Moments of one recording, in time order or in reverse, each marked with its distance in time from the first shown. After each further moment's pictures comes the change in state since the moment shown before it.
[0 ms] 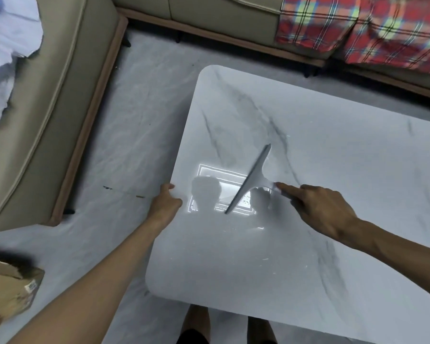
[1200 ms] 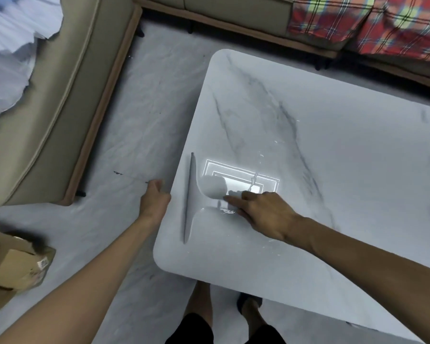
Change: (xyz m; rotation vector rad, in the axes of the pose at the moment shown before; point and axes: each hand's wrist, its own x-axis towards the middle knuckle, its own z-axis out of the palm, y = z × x) left_hand -0.047 -0.047 -0.019 -0.166 0.179 -0.062; right_hand 0.000 -0.104 0.058 -0.024 -0.021 -0.400
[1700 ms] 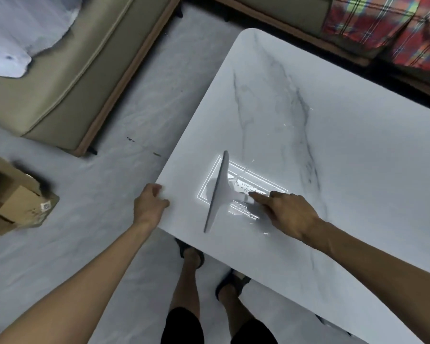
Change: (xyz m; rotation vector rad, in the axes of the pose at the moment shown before) left_hand -0.096 -0.098 0.035 -0.019 0.163 -0.049; right_hand -0.083 0.041 0.045 -0.074 -0.103 0.043
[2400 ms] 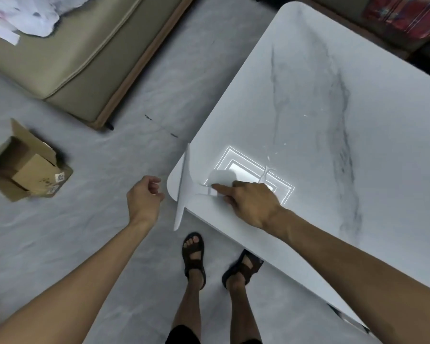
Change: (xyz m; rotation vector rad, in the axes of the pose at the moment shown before) left_hand -0.010 -0.069 -0.039 -0.053 0.229 0.070; right_hand 0.058 -0.128 0.034 0.007 -0.005 -0.210
